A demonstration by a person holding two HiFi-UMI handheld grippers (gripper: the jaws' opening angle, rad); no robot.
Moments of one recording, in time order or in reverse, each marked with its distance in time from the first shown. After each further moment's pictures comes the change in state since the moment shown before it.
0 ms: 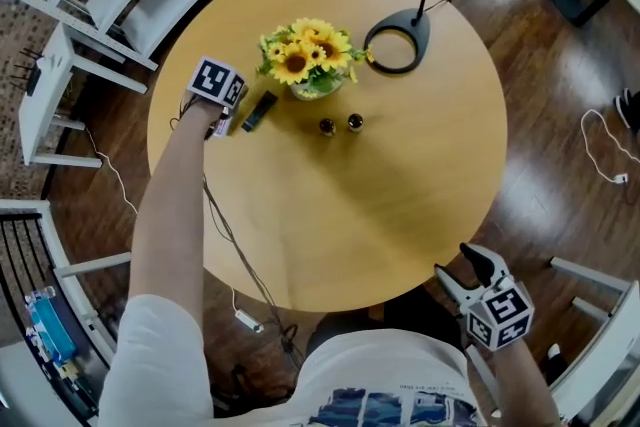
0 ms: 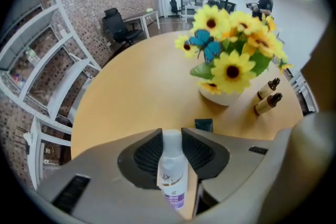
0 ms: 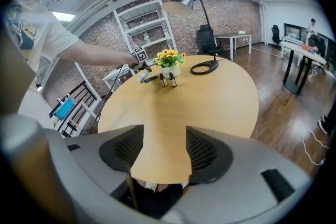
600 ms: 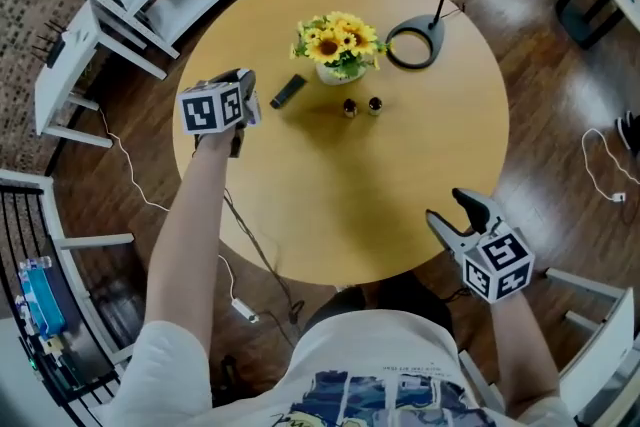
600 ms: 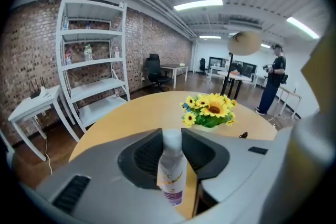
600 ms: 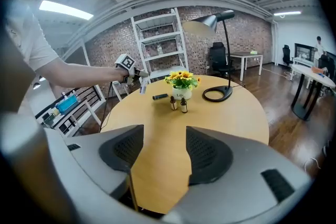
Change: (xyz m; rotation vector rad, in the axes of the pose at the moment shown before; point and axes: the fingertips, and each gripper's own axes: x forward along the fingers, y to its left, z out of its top) left arm -0.171 -0.027 -0.029 -0.393 -0.574 0.120; right arm -0.001 0.044 0.083 -0.151 -0.137 0.039
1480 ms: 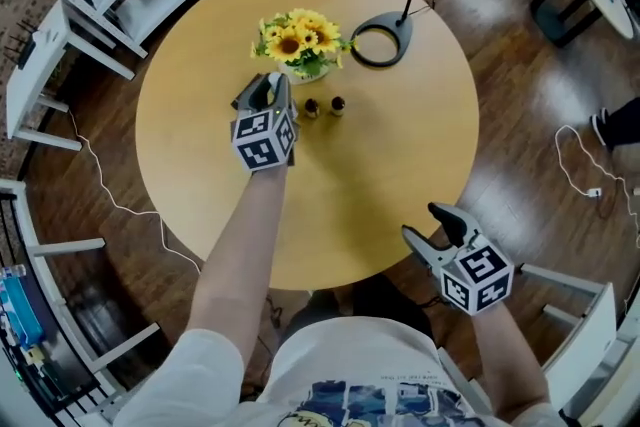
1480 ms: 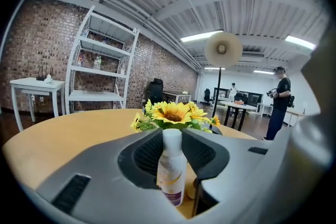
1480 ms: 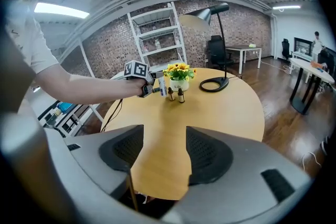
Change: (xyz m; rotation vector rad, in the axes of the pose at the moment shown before) left arm 0.053 -0.136 -0.016 -0.144 -0.351 0.027; right arm -0.016 -0.010 -0.032 0.027 0.073 0.004
